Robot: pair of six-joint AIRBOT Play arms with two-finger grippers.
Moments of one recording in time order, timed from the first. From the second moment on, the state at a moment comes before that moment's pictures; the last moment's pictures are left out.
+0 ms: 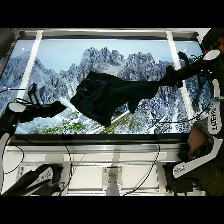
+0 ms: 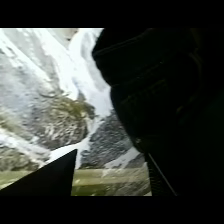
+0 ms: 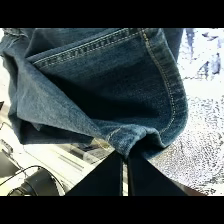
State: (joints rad) left arm 0.22 -1.10 0.68 0.77 -0.87 -1.17; right arm -0.24 -1.76 1.75 -0.86 1.63 1.52
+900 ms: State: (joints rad) left arm 0.18 -1.45 0.66 0.15 -0.68 -0.76; right arm -0.23 -1.75 1.75 -0.82 1.66 1.53
